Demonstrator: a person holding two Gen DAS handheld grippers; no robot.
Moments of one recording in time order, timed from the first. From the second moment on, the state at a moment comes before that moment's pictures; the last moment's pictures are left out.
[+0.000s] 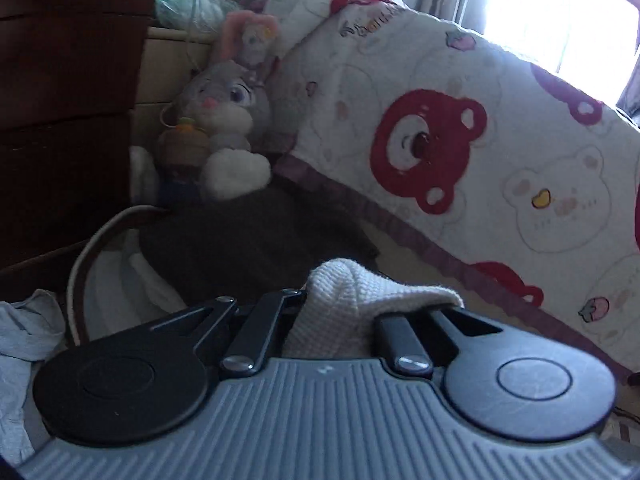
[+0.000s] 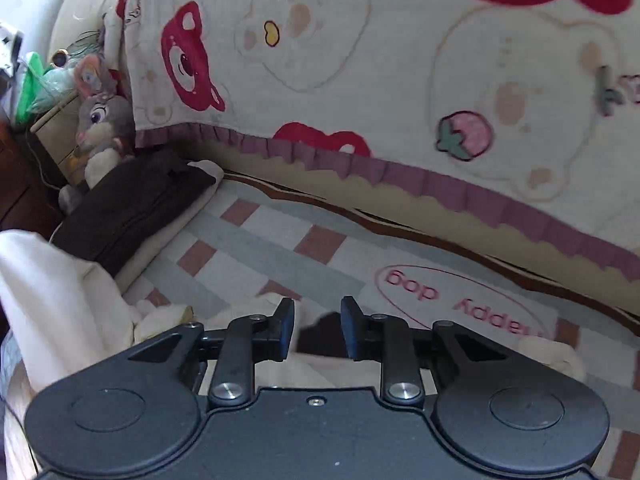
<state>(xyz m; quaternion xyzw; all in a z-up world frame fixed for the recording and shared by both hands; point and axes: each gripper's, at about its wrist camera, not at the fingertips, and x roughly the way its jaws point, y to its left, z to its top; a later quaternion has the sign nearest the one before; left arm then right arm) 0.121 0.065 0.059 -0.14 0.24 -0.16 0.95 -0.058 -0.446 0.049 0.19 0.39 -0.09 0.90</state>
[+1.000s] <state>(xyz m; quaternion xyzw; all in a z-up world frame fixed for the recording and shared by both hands) 0.101 0.197 -0.007 -0.24 0.37 -0.05 0.90 0.054 -0.427 -0.127 0.27 0.56 -0.05 0.78</state>
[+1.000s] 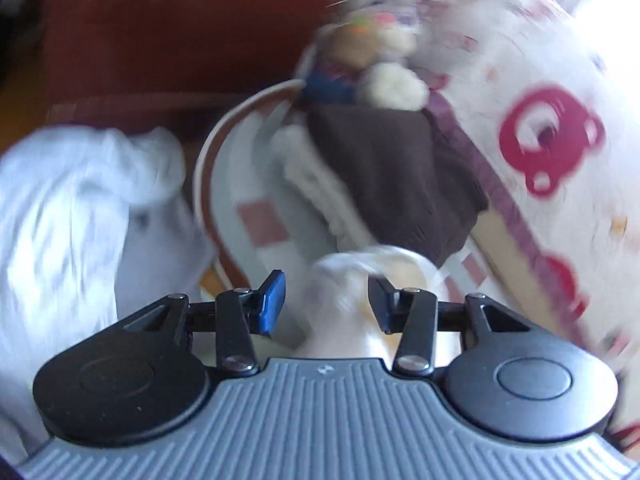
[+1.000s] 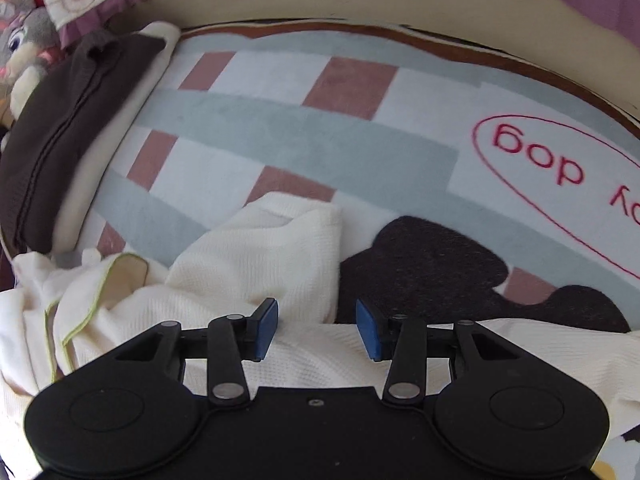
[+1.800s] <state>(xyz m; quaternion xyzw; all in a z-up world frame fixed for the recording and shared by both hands) 0.187 0.016 -0.023 0.02 0.38 -0.22 0.90 0.005 -0.407 -0.003 -0.01 0.34 -0.19 0.92</state>
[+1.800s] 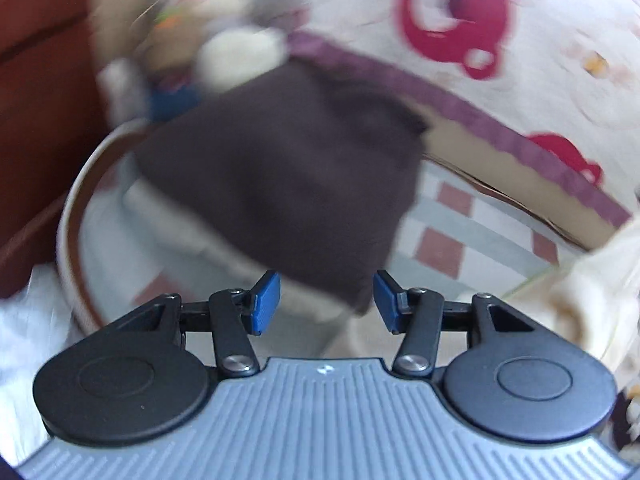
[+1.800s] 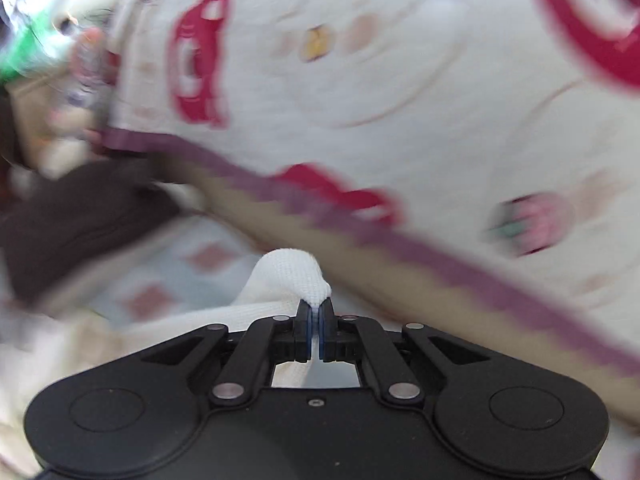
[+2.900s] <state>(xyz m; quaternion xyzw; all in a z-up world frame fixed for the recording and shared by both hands) 0.231 -0.114 -0.139 0.05 0.51 -0.32 0.80 0.047 -0.431 -0.120 0.28 0.55 0.03 0.78</state>
